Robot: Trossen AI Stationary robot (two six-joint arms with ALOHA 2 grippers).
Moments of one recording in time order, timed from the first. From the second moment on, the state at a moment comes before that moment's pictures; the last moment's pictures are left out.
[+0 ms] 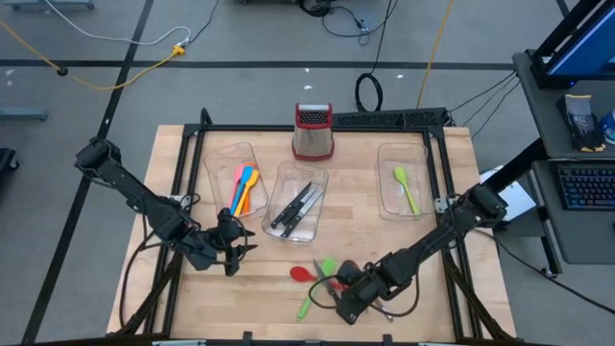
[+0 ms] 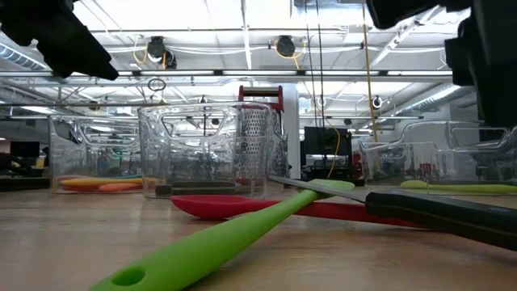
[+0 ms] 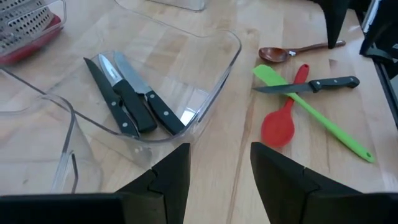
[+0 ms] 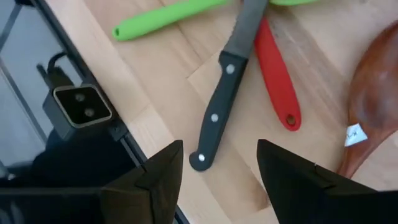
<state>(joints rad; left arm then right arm) -0.68 1.10 0.62 -0.29 -0.66 -0.71 0.62 1.83 1.30 -0.55 -0.01 1.32</state>
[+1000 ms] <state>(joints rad) -0.70 1.10 0.62 -0.29 -0.65 -0.73 0.60 2.00 1.29 -0.42 -0.11 1.42</state>
